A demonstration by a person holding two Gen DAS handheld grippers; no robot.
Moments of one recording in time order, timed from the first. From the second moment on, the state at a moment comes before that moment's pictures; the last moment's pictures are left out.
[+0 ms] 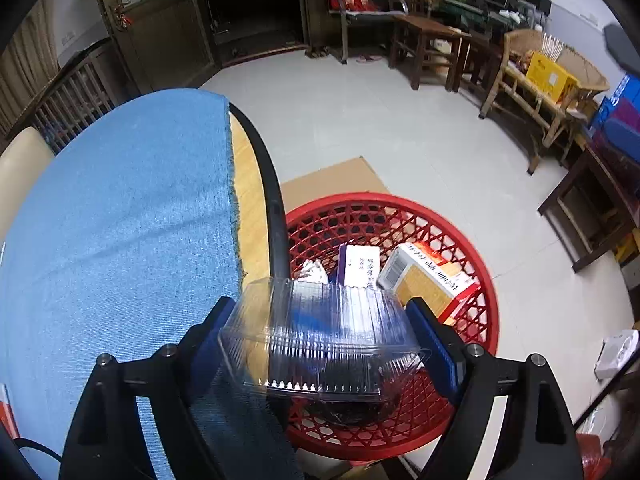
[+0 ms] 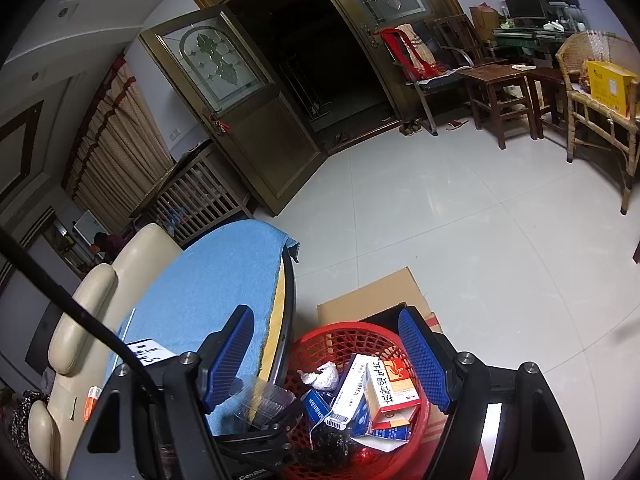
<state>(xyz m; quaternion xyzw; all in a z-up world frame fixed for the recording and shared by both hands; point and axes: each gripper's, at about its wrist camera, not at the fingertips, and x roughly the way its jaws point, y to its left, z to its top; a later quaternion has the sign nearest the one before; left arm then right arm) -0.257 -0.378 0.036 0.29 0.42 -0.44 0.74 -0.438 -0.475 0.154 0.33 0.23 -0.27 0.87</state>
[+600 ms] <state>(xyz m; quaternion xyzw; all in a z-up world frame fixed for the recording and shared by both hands) -0.246 -0.364 0.046 0.22 0.46 -0.47 0.72 -0.450 -0.456 0.175 0.32 0.22 -0.28 0.88</state>
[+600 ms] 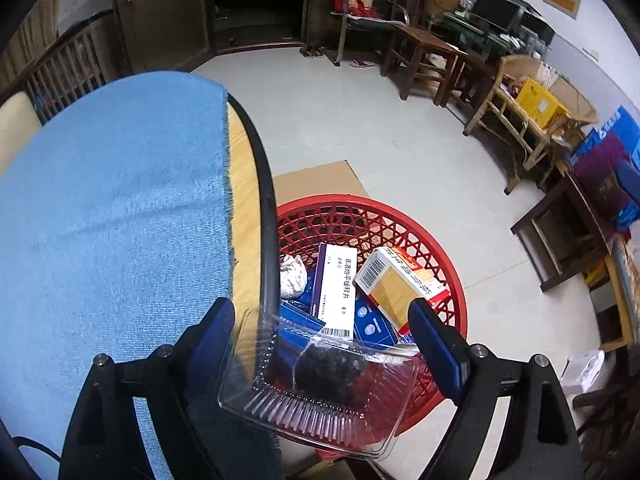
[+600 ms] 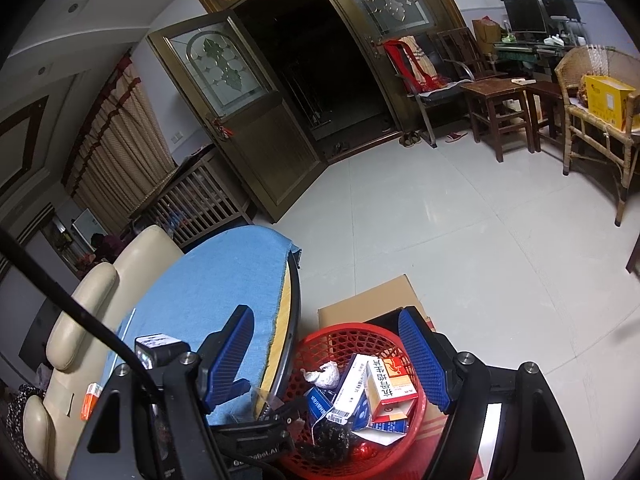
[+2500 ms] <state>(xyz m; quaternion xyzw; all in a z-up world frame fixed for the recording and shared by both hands) -0.259 -0.199 0.123 0.14 0.33 -0.42 0.84 -0.449 -0.311 0.118 0.20 0.31 -0.33 0.87</state>
